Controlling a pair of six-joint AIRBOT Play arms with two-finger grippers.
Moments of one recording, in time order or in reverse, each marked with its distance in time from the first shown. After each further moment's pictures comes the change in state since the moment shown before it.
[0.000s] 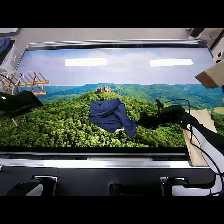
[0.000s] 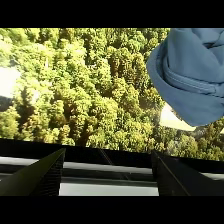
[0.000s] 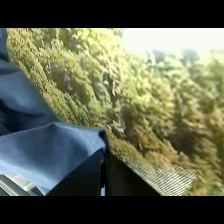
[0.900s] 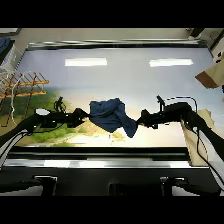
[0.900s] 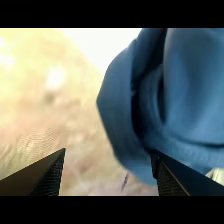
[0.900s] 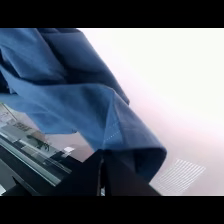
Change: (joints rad) left arm -0.128 -0.433 -0.545 -0.852 0.748 0.560; right arm 0.001 0.140 0.000 -0.019 -0.130 0.069
